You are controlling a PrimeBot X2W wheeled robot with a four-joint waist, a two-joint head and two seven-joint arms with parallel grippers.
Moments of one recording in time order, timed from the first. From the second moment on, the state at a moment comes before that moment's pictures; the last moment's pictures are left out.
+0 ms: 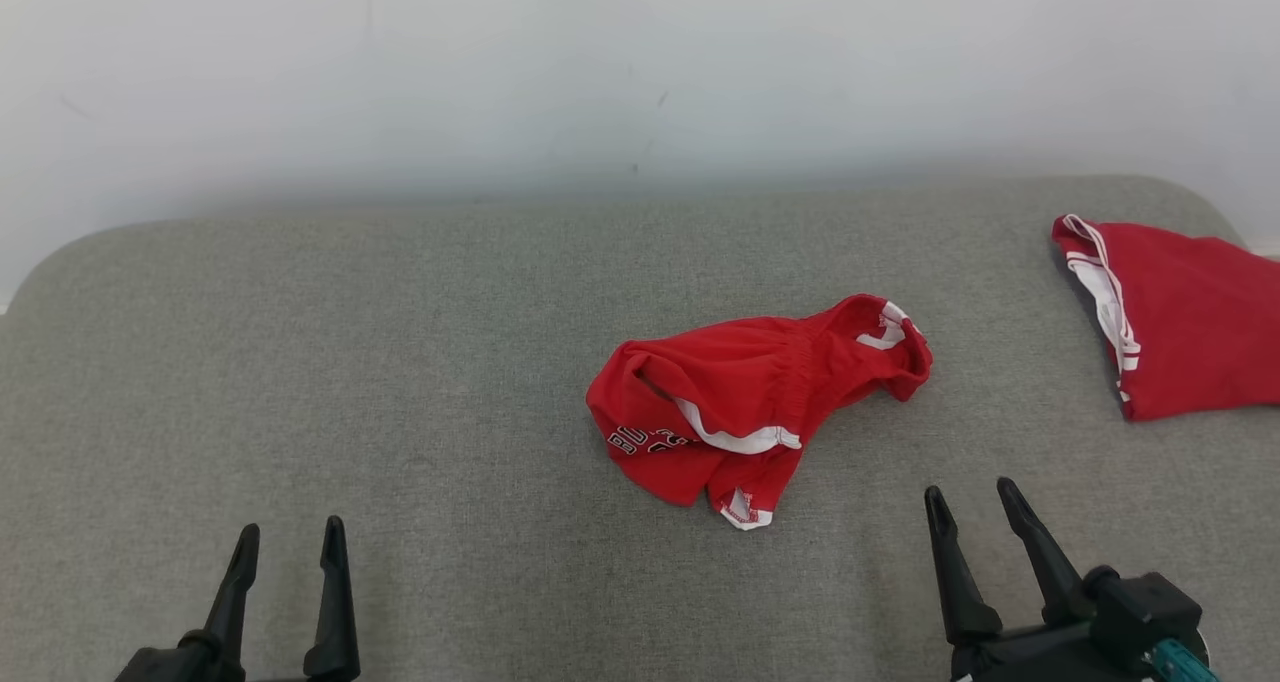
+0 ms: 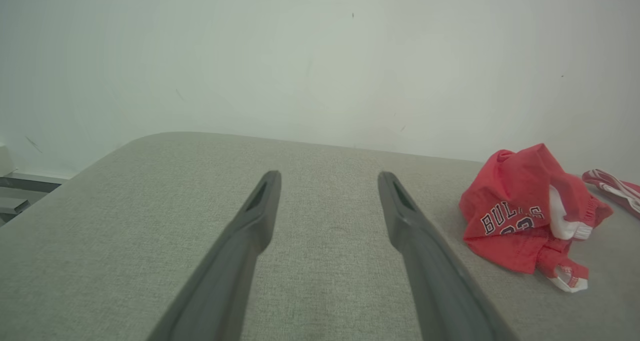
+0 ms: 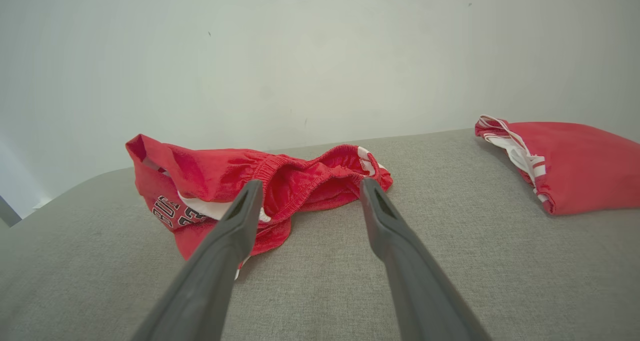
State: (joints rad) left arm 0.03 0.05 0.07 0.09 -0.18 -0.10 -0.26; right arm -0.02 -0.14 0.13 0.20 0.31 0.13 -0.26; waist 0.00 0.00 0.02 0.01
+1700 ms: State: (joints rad) left arm -0.06 0.05 -0.04 0.16 -0.22 -0.07 -0.26; right arm -0.16 -0.44 0.33 0.33 0.45 0.13 -0.26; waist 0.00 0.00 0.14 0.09
